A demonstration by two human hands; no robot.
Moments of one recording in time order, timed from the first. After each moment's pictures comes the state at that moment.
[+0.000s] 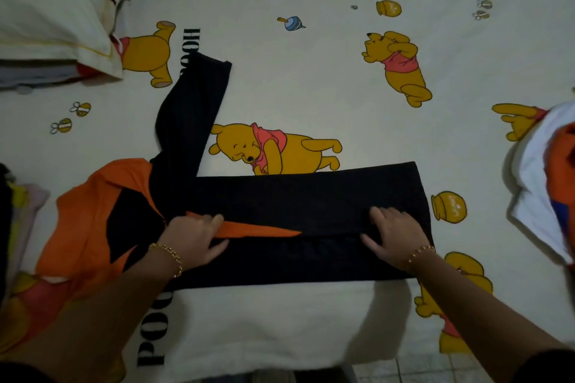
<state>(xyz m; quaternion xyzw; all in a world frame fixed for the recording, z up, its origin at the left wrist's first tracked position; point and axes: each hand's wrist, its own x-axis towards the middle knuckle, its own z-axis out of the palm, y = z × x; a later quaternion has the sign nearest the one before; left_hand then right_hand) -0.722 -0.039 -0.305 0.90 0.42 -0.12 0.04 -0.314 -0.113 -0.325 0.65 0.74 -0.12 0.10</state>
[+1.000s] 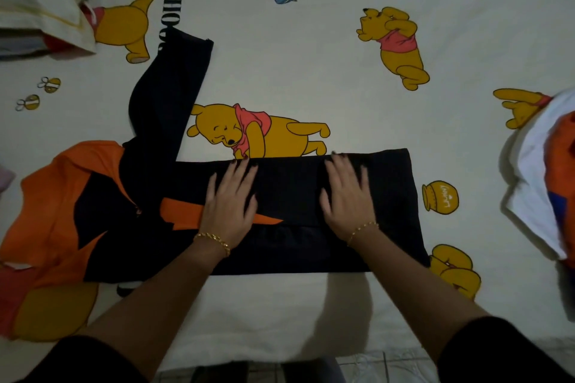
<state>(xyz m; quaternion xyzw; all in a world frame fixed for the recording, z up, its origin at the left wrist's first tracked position) -0.612 -0.050 -0.335 0.80 0.58 0.04 0.14 -0.370 -0.075 -0.337 0.70 0.70 -0.10 -0.02</state>
